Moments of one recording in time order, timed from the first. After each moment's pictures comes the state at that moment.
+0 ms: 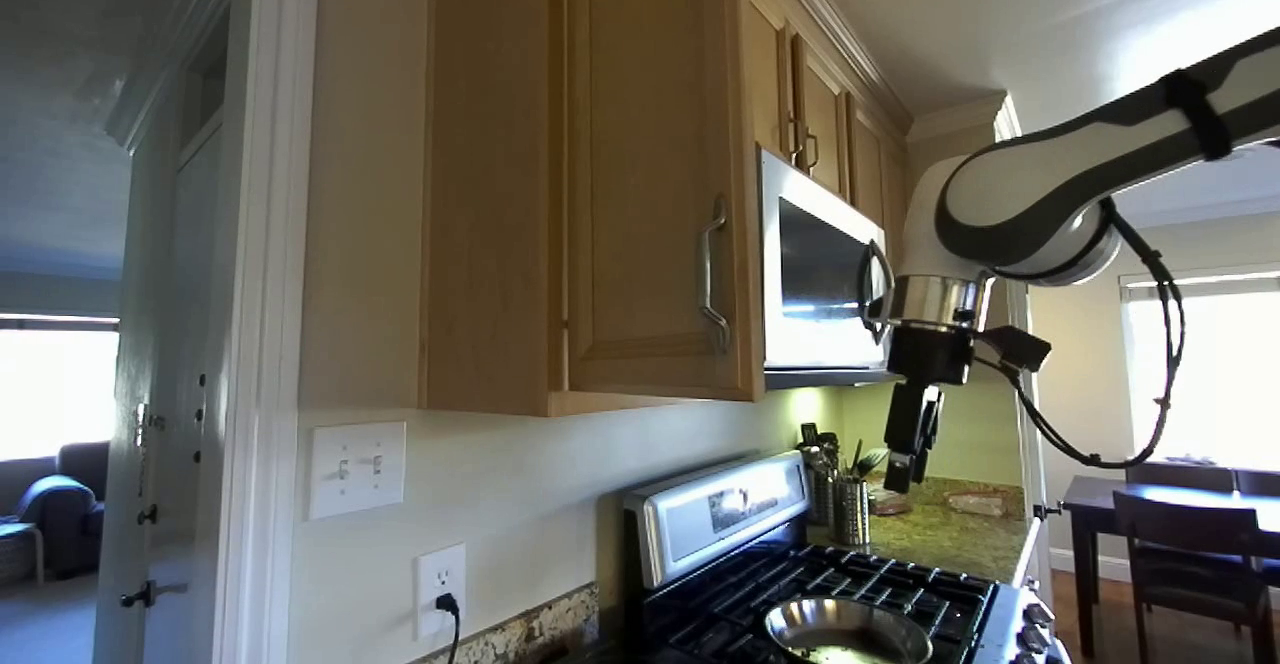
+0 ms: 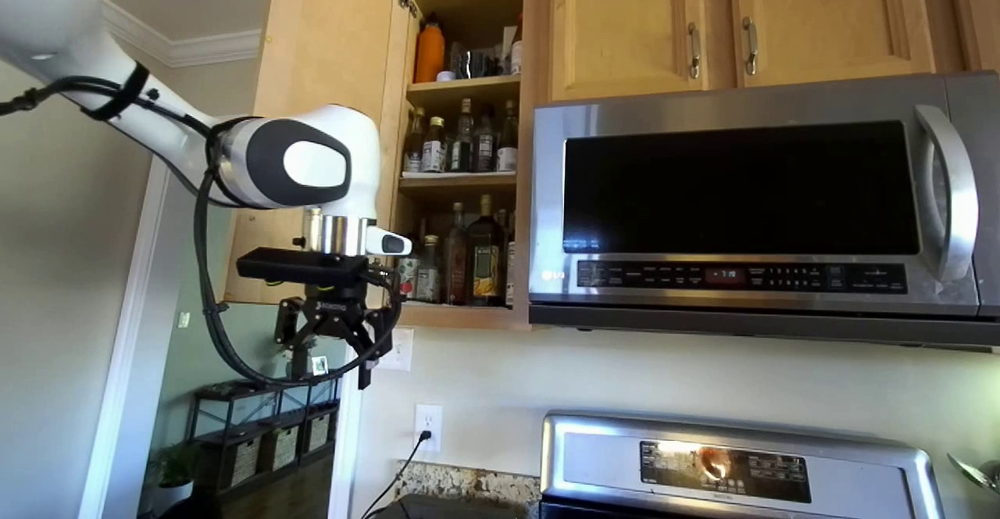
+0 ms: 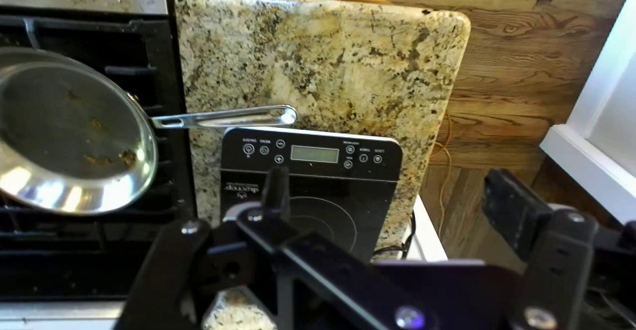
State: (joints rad) arm 0.04 -0.64 -0.07 -2.48 0.11 2.05 -0.36
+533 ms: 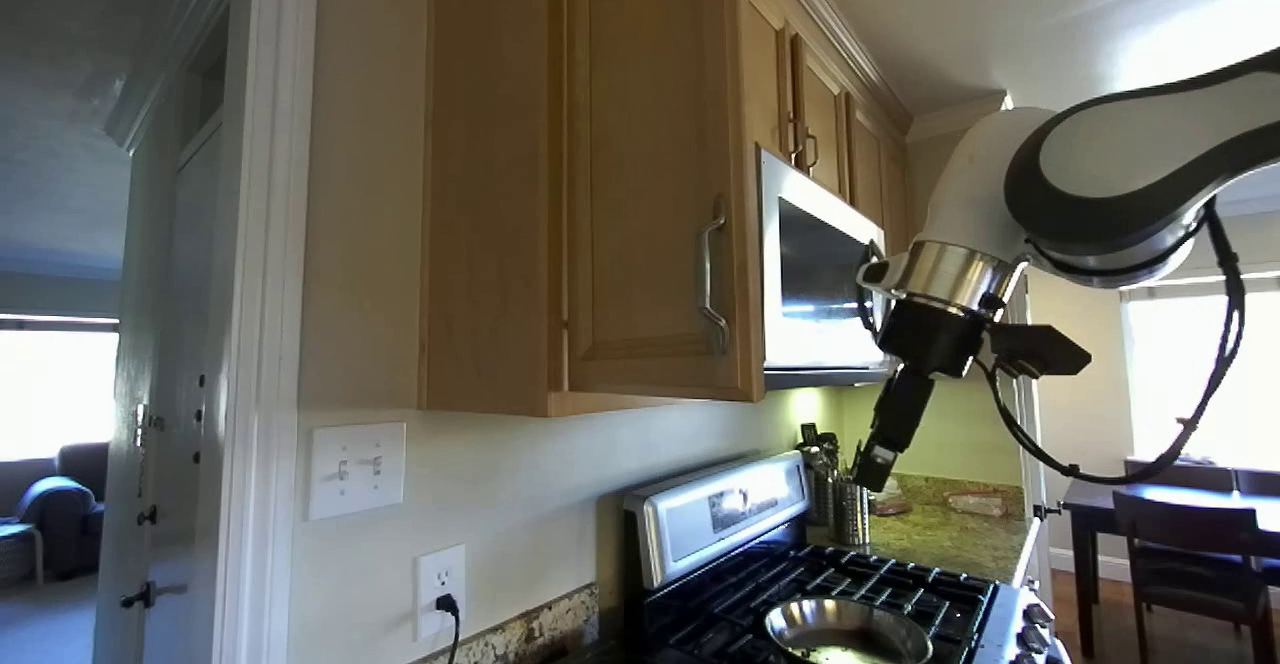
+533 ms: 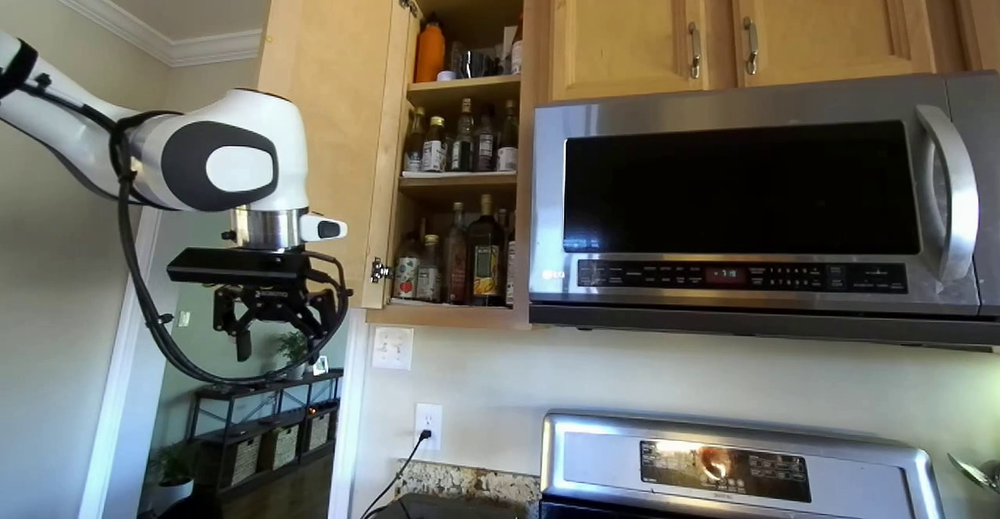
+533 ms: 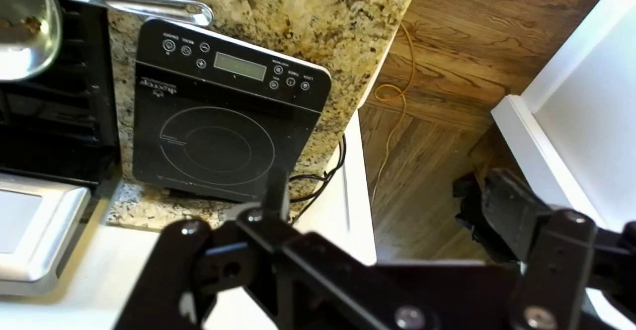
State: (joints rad) arm 0.22 -0.81 -0.03 -2.63 0.15 2.23 -0.38
